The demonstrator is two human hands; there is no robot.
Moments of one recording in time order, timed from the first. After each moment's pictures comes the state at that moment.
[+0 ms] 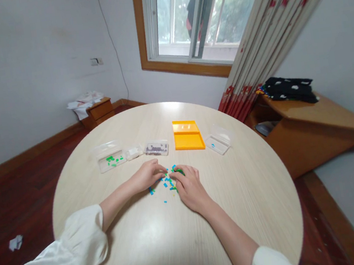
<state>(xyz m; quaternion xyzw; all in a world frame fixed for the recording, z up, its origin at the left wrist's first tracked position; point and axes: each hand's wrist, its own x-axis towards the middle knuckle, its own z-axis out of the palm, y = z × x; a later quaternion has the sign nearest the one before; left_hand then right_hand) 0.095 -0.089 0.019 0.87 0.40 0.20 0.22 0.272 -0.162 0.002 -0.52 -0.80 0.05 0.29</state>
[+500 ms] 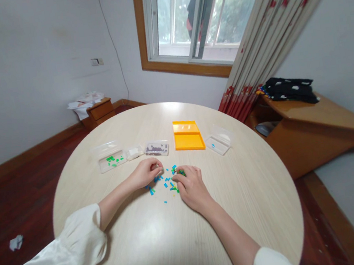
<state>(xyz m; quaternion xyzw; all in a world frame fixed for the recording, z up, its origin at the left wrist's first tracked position) 0.094 -0.084 0.016 0.78 0.44 0.29 0.34 0.275 -0.162 0.004 -0.52 -0.80 0.02 0.30</state>
